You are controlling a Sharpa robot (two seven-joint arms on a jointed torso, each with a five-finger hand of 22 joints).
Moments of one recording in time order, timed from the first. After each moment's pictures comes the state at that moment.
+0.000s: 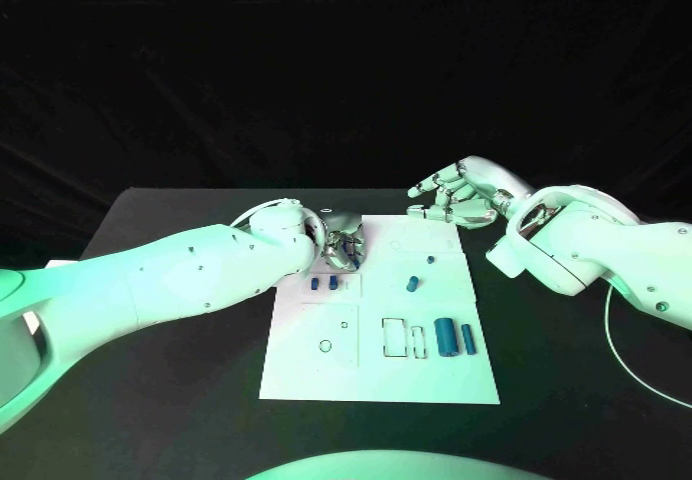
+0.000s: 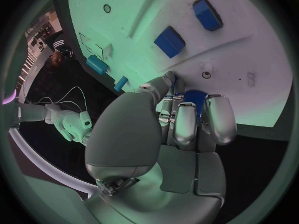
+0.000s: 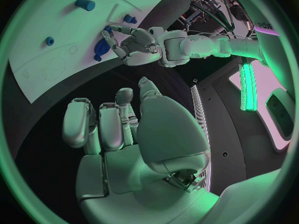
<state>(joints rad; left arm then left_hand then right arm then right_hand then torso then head) 1.22 -0.51 -0.06 1.25 -1.45 -0.02 -0.18 1.48 -0.13 0.49 -0.02 0.09 1.14 0.12 0.12 0.11 1.25 0.05 0.17 0.09 1.47 -0.03 1.31 1.07 0.09 1.46 0.07 1.24 1.31 1.28 -0.90 -0.02 1.64 -0.99 -0.35 -0.02 1.37 -0.02 -0.05 0.23 0.33 0.93 0.16 0.08 0.07 1.17 0.07 0.88 0.96 1.47 0.00 1.29 1.24 0.08 1.32 0.10 1.35 1.18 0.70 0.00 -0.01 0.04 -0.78</state>
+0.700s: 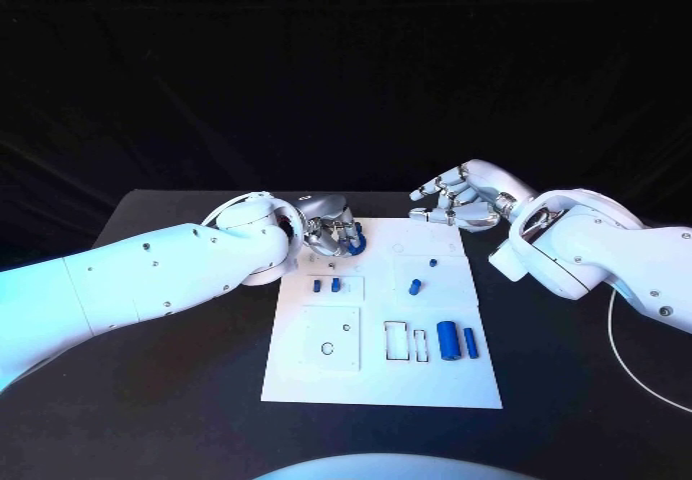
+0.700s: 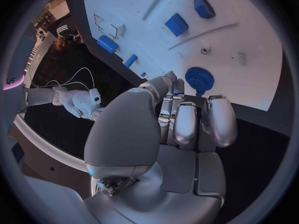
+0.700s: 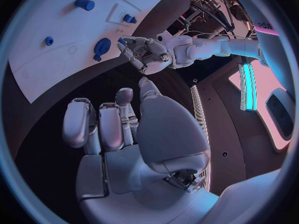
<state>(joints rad) 1.22 -0.65 -0.01 1.38 -1.36 -0.13 -0.14 1.46 -0.13 0.51 -0.04 0.09 1.15 0.13 0.12 0.10 1.26 0.05 0.16 0.10 1.47 -0.03 1.30 1.05 0.08 1.46 0.07 1.27 1.31 1.28 -0.90 -0.02 1.63 -0.99 -0.35 -0.02 1.37 -0.02 -0.05 0.23 0.33 0.93 0.16 0.08 0.07 1.17 0.07 0.88 0.96 1.47 0.00 1.29 1.24 0.08 1.32 0.10 1.35 1.18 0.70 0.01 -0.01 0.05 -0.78</state>
